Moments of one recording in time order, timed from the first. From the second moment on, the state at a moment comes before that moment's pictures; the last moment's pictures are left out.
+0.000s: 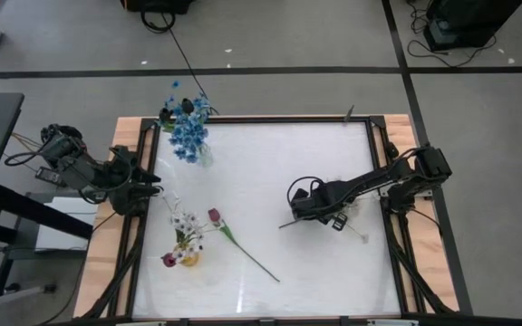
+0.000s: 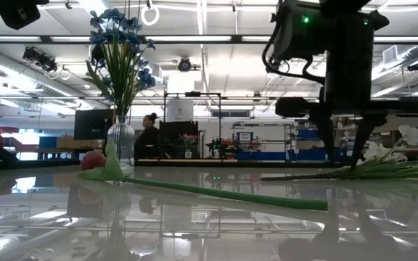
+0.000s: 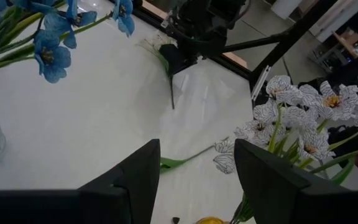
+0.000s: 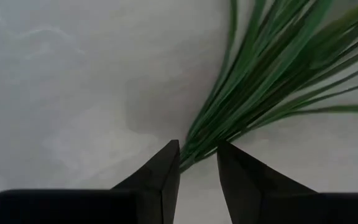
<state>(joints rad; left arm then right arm) -0.76 0.41 0.97 -1.07 -0.65 -0.90 0.16 1.69 0.98 -0.80 0.09 2.31</state>
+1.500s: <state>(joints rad) -0.76 0.60 0.97 -0.57 -0.72 -0.74 0.21 1.70 1.56 -0.45 0.77 0.92</state>
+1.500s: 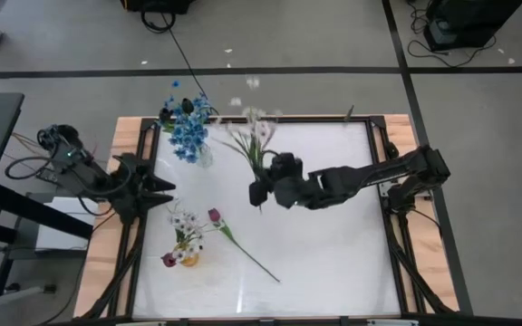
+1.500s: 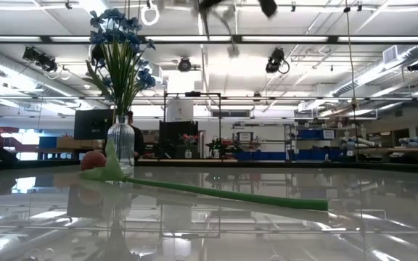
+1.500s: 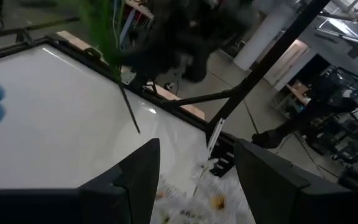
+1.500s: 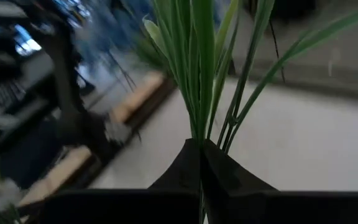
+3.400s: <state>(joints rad) -0.50 1.17 1.39 -0.22 -0.70 0.06 0.18 1.70 1.70 -0.04 0.14 0.05</state>
